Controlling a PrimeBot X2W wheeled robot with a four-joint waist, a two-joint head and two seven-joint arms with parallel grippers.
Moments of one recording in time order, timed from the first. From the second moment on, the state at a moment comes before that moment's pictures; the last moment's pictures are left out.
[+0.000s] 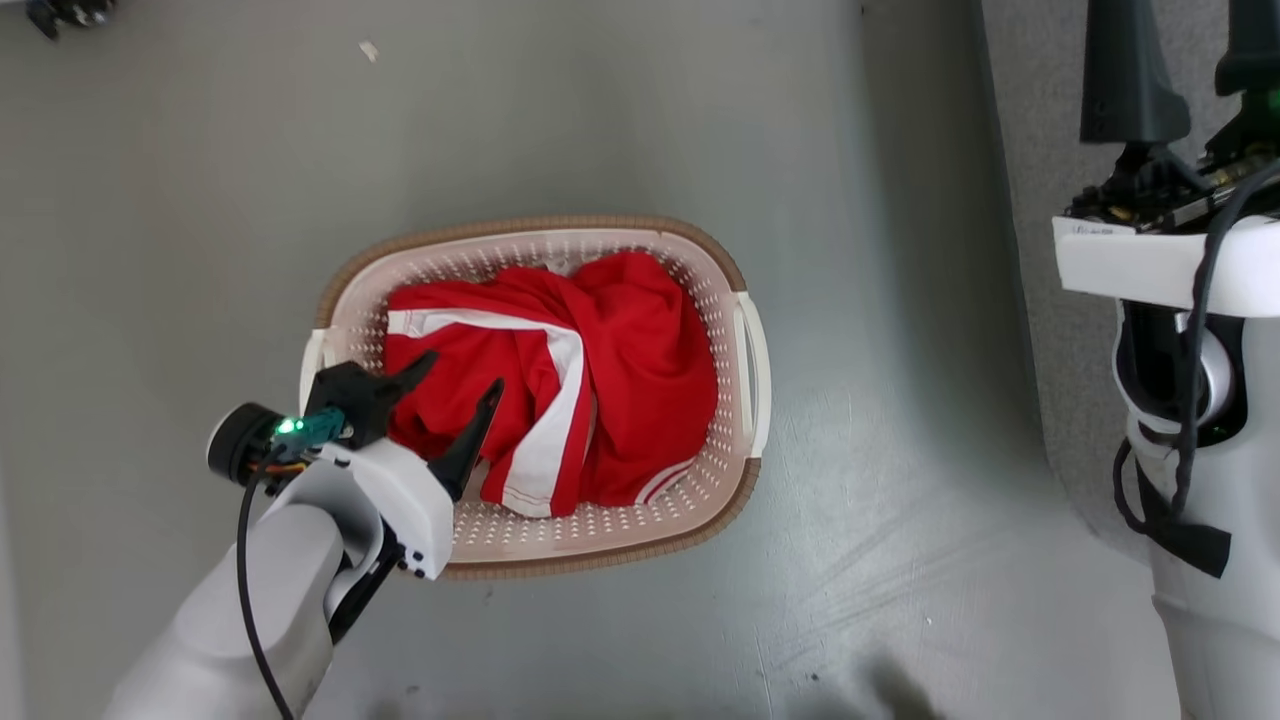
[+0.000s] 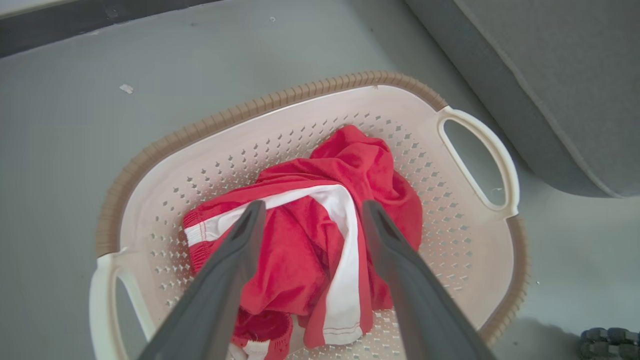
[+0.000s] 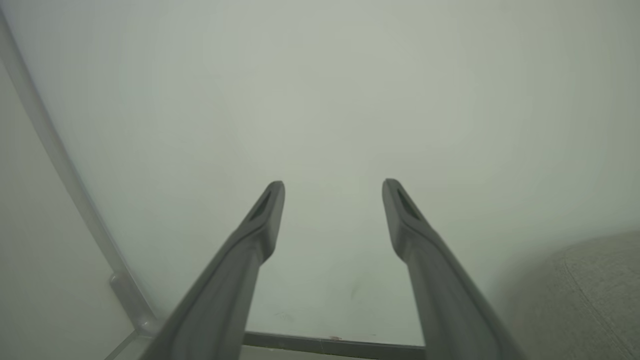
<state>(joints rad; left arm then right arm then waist) -0.67 0.21 -0.69 0.68 -0.56 -0.13 -0.19 -0.64 -0.06 0.04 -0.16 0.26 0.12 -0.26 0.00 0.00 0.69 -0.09</state>
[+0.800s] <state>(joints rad) -0.84 0.18 -0.75 0.79 -0.59 -0.13 -0.13 -0.80 -0.06 0.05 -0.24 0.28 0.12 -0.26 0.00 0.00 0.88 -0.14</state>
